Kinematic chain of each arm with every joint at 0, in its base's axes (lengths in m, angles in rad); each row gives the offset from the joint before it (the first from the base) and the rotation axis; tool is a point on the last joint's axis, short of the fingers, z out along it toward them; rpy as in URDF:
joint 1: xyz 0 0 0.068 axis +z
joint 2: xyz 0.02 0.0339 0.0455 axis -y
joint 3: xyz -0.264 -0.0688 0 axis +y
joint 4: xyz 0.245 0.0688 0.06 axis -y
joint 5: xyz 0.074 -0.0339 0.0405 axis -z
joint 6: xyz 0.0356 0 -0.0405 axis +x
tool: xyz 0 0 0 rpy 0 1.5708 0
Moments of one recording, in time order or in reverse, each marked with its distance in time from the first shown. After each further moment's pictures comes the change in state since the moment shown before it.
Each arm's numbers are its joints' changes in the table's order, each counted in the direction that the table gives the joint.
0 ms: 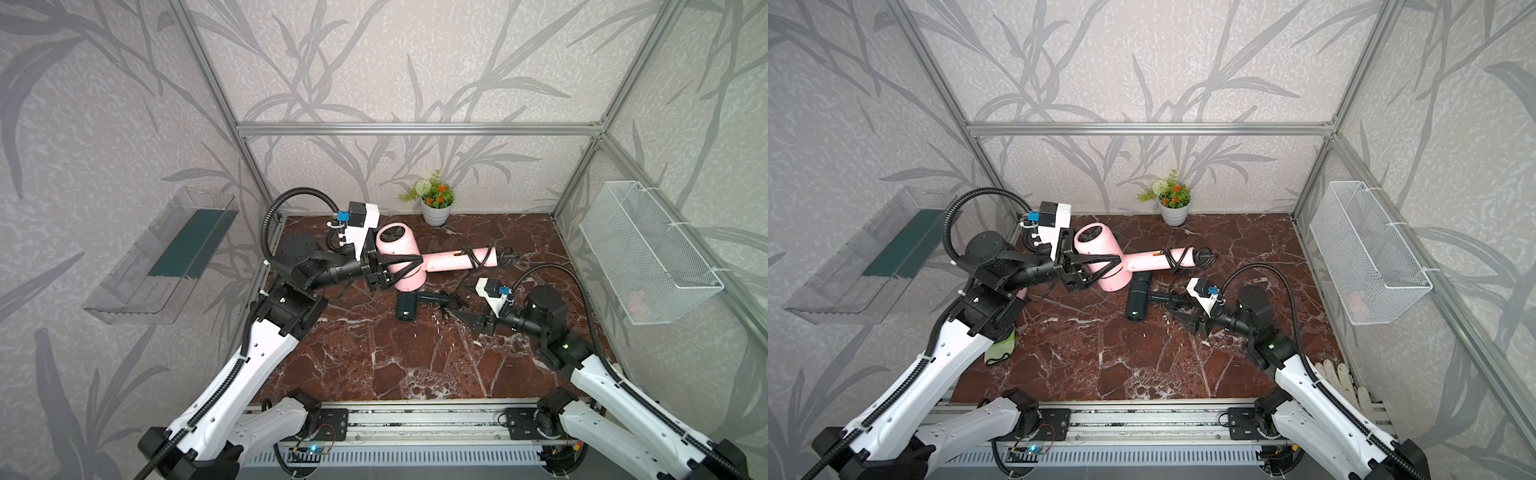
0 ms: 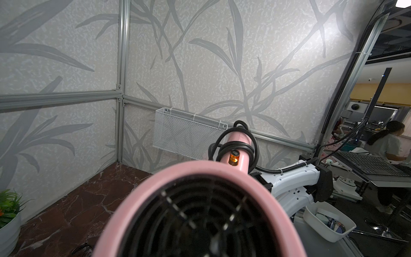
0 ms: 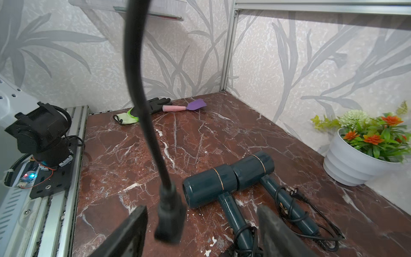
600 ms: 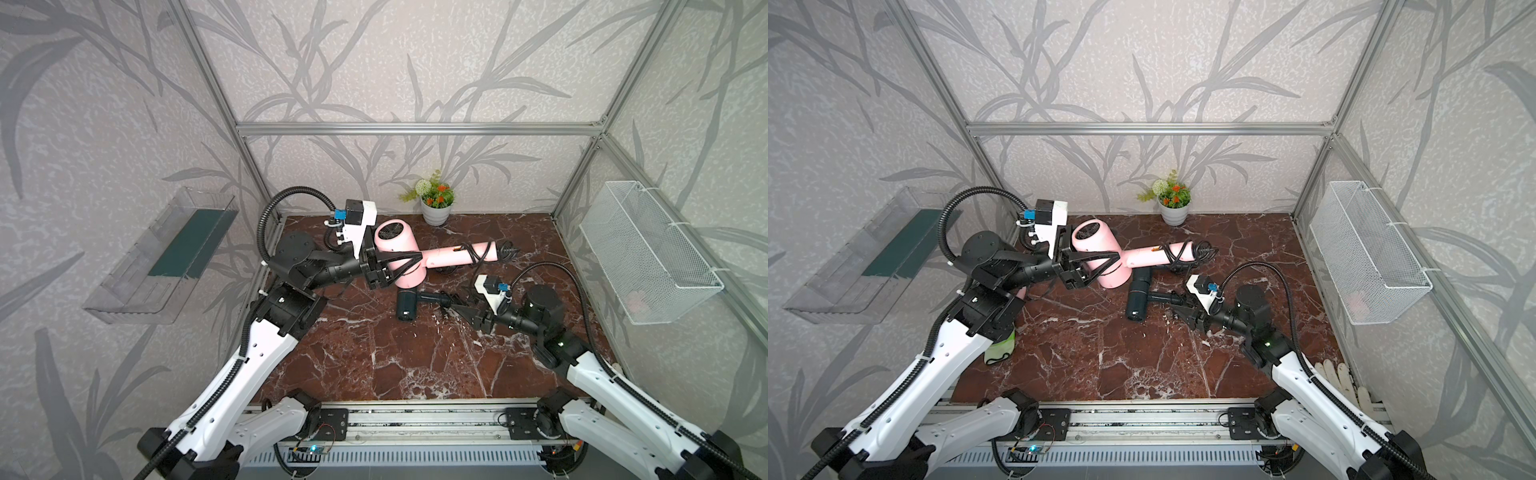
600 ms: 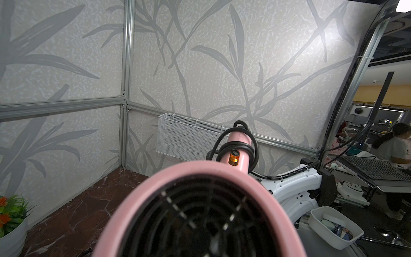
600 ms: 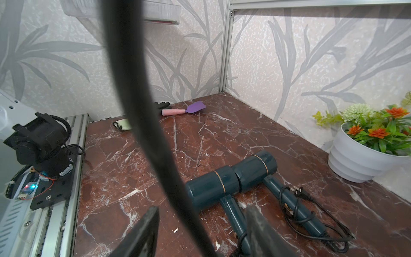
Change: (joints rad) left arm 0.001 0.000 -0.005 0.018 -0.021 -0.006; right arm 0.002 -0.042 0.014 0.068 -0.005 0.041
